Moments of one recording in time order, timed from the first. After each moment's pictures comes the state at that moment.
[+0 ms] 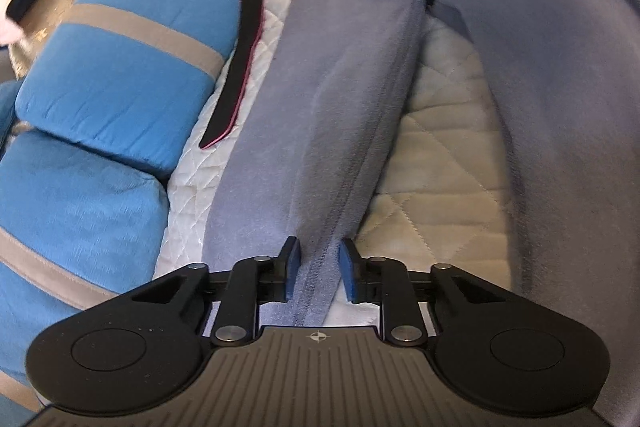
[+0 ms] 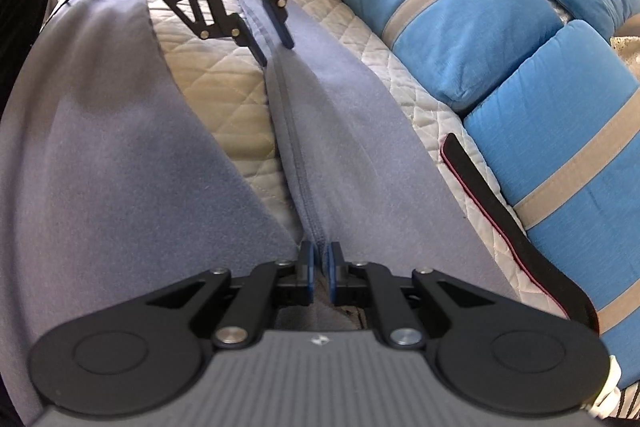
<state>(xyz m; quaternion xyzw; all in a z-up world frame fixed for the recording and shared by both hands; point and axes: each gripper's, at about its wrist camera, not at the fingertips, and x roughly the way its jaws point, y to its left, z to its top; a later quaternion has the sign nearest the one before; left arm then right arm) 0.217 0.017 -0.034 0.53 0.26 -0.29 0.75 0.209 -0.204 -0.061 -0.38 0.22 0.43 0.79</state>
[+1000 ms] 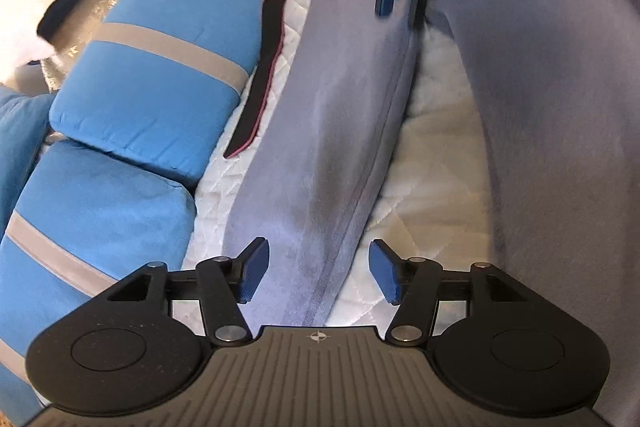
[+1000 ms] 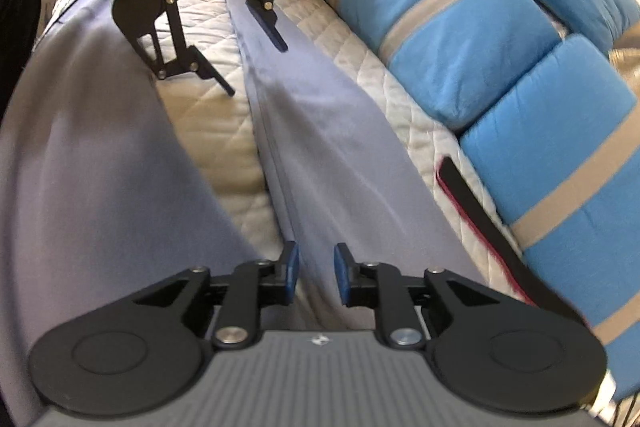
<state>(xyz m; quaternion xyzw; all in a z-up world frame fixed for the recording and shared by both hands) 0.196 0.016 -0.036 0.53 0.22 -0.25 0.78 0.207 -0.178 -0.049 -0.38 0.20 0.43 0.79</state>
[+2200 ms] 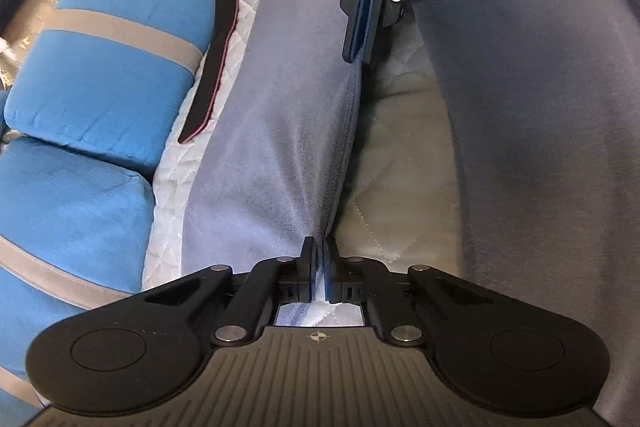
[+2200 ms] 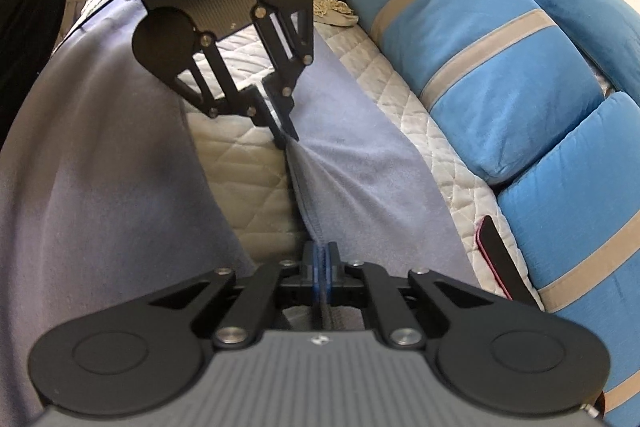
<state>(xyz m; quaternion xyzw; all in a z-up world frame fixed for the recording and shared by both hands) 0.203 0.003 -0.046 0.55 0.29 -0.27 0.74 0.198 -0.141 -0.056 -0.39 0.16 0.48 0.77</state>
